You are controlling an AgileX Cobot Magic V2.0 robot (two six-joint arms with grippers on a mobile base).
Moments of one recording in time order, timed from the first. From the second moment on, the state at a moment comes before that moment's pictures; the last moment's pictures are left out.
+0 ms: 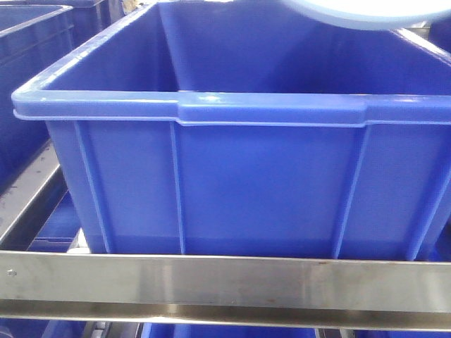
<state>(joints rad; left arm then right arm) 0.00 0.15 -0.16 -0.23 0.07 0.19 0.26 0.84 -0.63 0.16 -0.07 0.06</state>
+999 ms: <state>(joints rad) 0.00 0.15 -0.16 -0.23 0.07 0.19 0.37 1.55 -0.94 0.16 -0.13 0.06</state>
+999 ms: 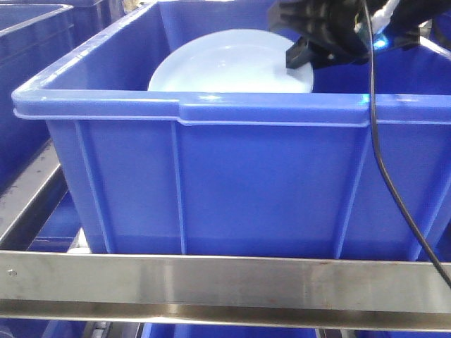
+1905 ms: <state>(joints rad) 0.00 0.15 -0.16 -0.23 0.07 0.19 0.37 1.48 -0.94 0.17 -0.19 0.06</state>
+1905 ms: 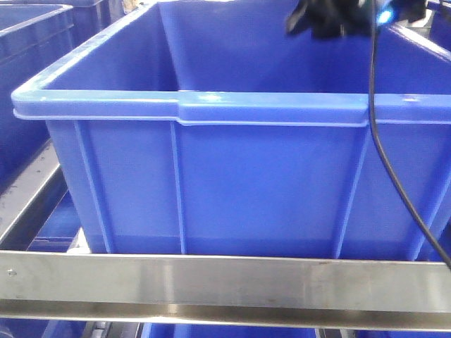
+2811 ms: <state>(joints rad) 0.00 0.15 -0.16 -0.23 0.07 0.19 0.15 1.12 -0.91 0.07 0.22 0.06</state>
